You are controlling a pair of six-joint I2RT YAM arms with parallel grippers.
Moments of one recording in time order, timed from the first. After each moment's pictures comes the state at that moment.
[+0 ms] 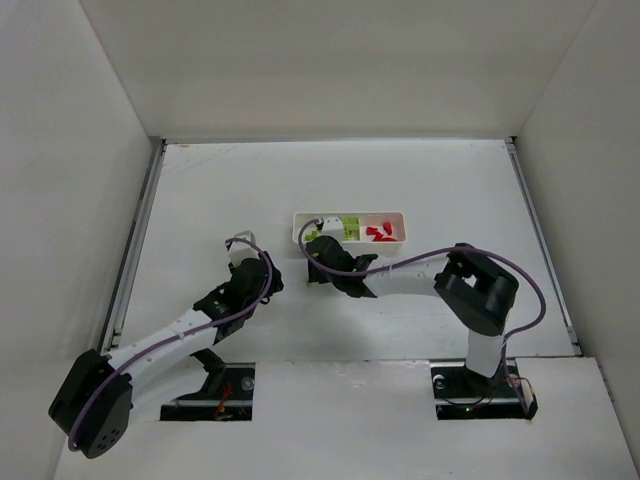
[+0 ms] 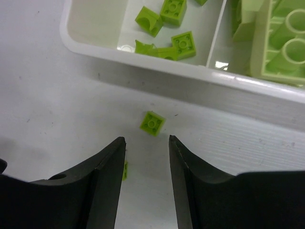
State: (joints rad) left arm -0.66 0.92 0.33 -0.05 -0.43 -0.73; right arm 1.00 1.86 1.08 0.03 0.43 0.64
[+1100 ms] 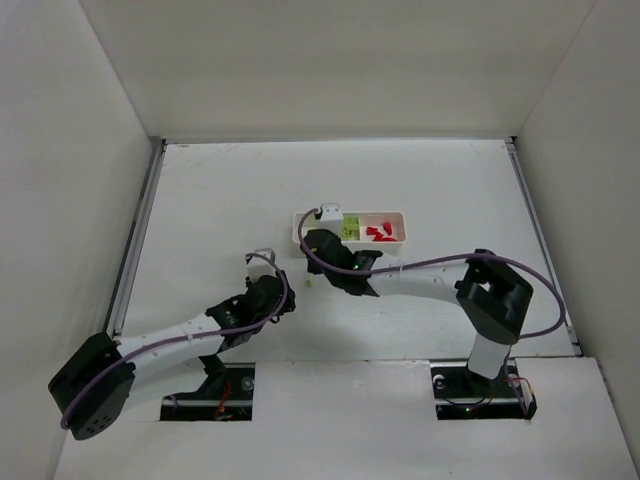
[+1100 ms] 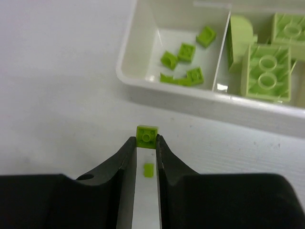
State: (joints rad) left arm -0.85 0.96 0.26 -0.01 -0.43 -0.78; right arm 1.04 1.79 1.15 -0.04 0.54 0.66
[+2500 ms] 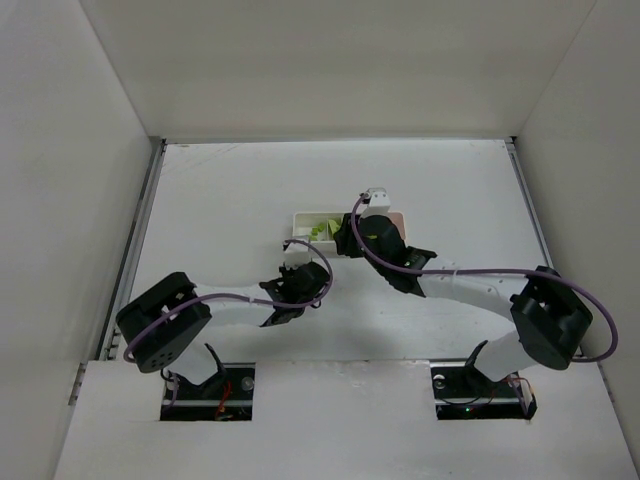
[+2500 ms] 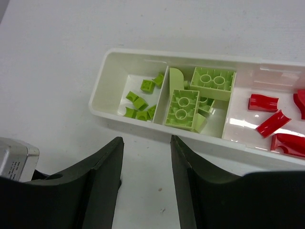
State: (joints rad) left arm -0.96 1.48 0.55 0.09 -0.61 -0.80; right arm 0.85 1.48 0.86 0.19 0.38 0.53
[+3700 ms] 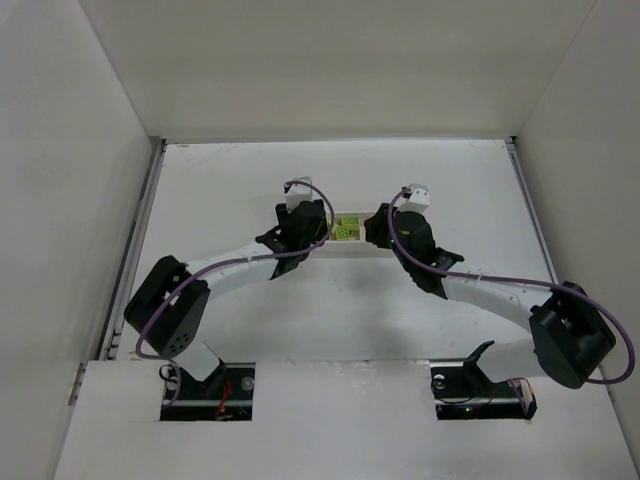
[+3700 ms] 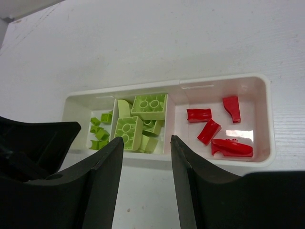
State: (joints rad) left arm -0.73 1.60 0.92 0.05 -0.54 -0.53; right arm 0.68 1.34 0.72 0.27 0.40 0.59
